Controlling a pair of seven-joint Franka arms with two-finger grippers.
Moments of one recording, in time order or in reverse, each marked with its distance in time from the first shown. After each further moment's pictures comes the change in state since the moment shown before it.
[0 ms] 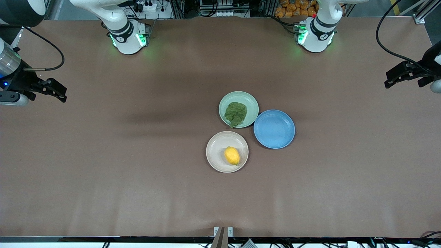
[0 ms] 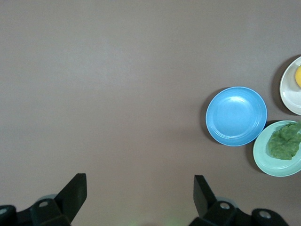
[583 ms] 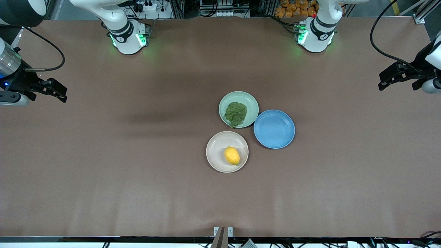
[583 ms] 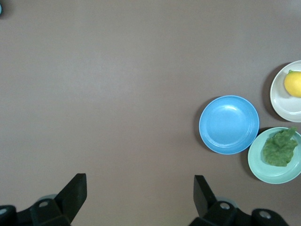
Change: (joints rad) left arm -0.013 0.001 -0.018 0.000 0.000 0.067 -0.006; right arm 0.000 0.001 0.000 0.000 0.000 -0.001 0.000
